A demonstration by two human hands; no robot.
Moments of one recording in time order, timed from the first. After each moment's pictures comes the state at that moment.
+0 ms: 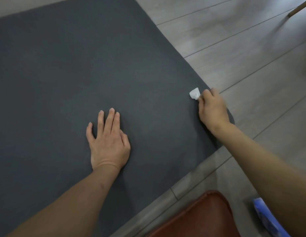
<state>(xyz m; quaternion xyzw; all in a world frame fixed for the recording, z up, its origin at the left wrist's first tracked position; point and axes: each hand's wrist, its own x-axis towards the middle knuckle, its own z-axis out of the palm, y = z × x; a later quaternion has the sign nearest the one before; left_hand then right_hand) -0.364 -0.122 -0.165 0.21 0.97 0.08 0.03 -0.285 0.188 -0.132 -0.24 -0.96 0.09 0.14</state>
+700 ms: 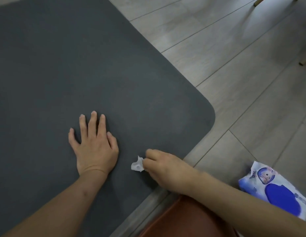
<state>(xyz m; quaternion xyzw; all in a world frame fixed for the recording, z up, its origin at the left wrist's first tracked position) -0.362 -0.123 -0.164 0.24 0.97 0.09 0.03 -0.202 0.031 -0.110 0.05 -0.97 0.23 -0.06</state>
